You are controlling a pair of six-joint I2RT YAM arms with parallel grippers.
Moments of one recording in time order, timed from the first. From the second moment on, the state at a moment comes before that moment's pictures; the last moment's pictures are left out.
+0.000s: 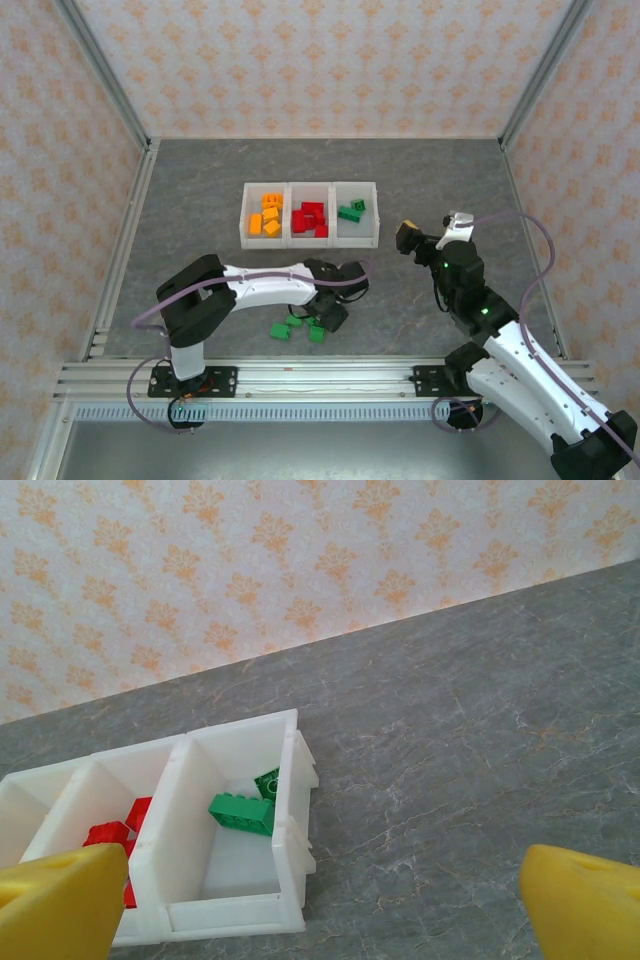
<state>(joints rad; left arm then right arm) -1.04 1.84 1.17 -0.80 -0.07 -0.42 0.51 0.64 0.53 -0.18 0.37 0.43</state>
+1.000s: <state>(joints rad) -0.85 1.95 1.78 -0.84 -0.40 -0.43 0.51 0.64 0.53 -0.18 0.41 0.43</state>
